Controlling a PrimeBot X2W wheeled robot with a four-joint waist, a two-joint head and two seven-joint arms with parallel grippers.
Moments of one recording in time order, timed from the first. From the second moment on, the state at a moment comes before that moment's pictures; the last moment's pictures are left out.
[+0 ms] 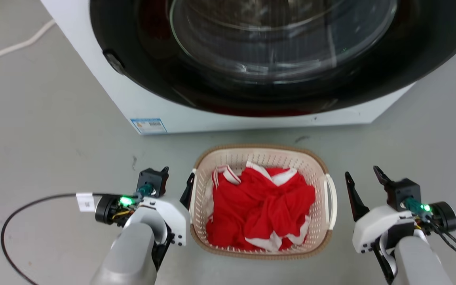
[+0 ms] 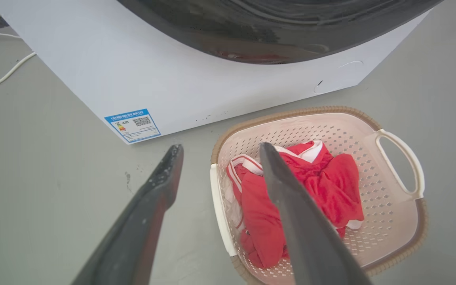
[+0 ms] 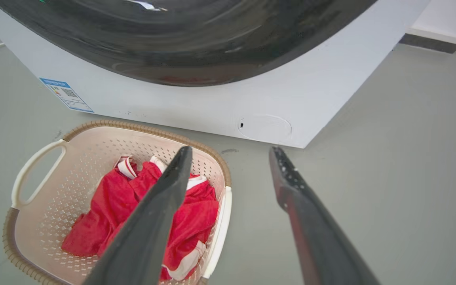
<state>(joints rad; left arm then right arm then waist) -0.54 0.05 -0.21 0.94 -0.08 -0.13 -0.26 -0.32 -0.05 -0.05 0.63 -0.13 0.13 -0.26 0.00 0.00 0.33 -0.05</state>
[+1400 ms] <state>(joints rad) -0.88 0.07 -0.40 1.25 -0.24 -0.13 -0.26 -0.74 -0.05 0.05 1.11 -0.13 0.13 -0.26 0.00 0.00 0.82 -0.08</state>
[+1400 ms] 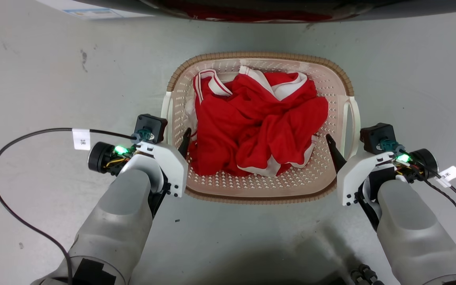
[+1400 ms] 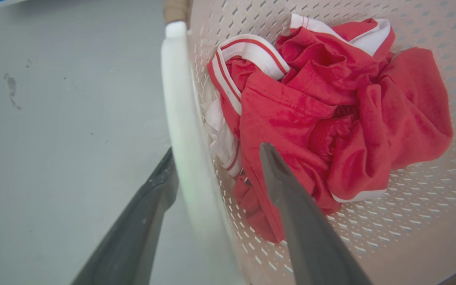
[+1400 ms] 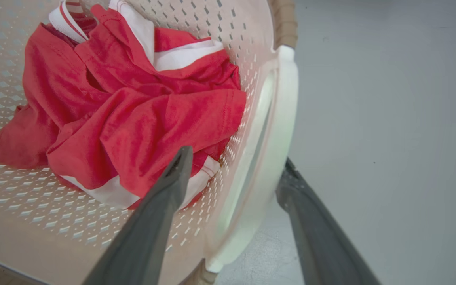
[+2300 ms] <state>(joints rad) -0.87 0.07 -0.47 1.27 -0.30 -0.12 -0.26 -0.77 -0.06 0.15 1.21 -0.06 0.13 -0.26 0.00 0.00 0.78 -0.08</state>
